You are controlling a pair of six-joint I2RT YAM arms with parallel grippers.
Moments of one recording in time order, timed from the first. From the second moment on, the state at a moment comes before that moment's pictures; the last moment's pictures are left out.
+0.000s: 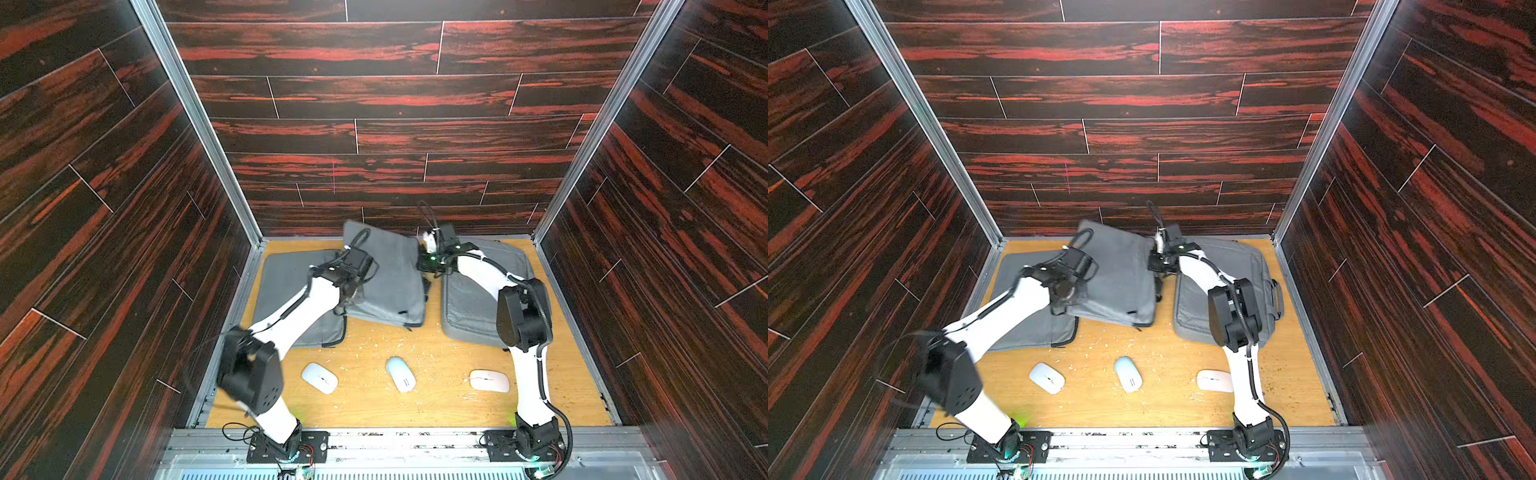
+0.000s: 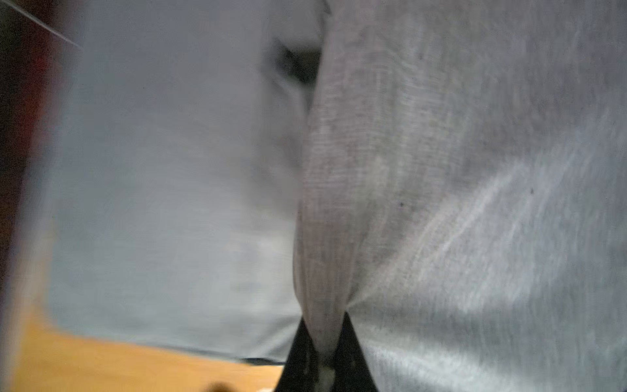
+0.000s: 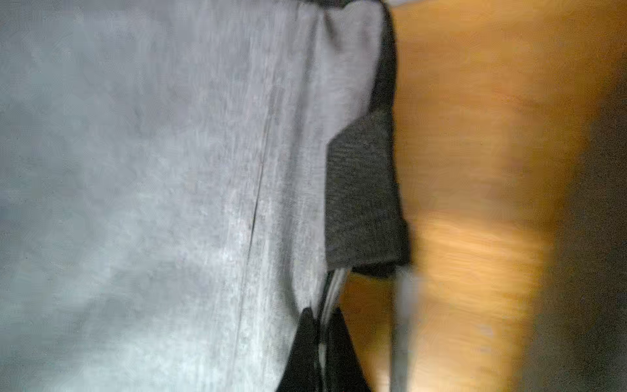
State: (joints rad) left arm -0.47 1.61 1.40 -0.91 -0.43 -0.57; right arm 0.45 2.25 1.91 -0.52 -0.23 0.40
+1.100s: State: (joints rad) left arm 0.03 1.36 0.95 -0.83 -0.40 -0.66; right arm 0.73 2.65 2.55 -0.65 -0.31 0.36
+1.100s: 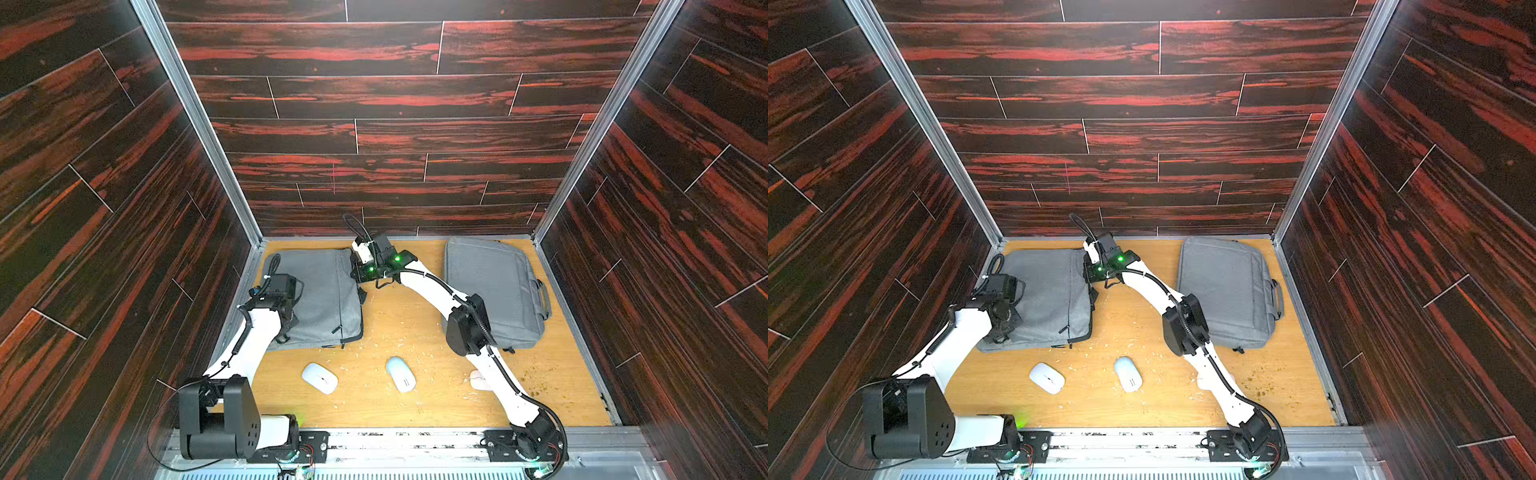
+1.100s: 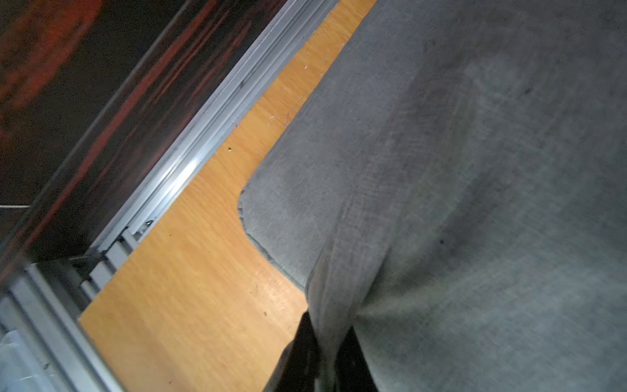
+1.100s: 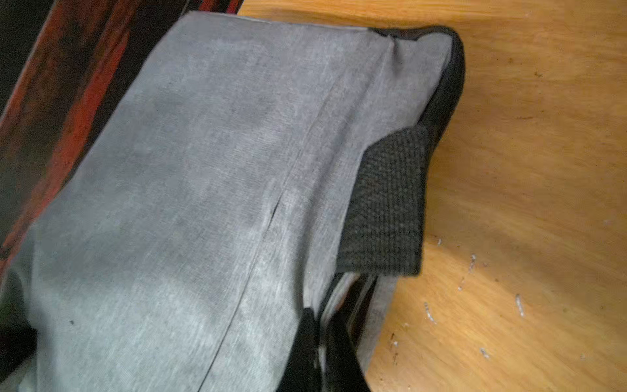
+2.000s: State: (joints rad) left arm 0.03 1.45 0.97 -0.75 -0.22 -0.69; right arm 0.69 2.43 2.08 -0.39 -0.20 0.39
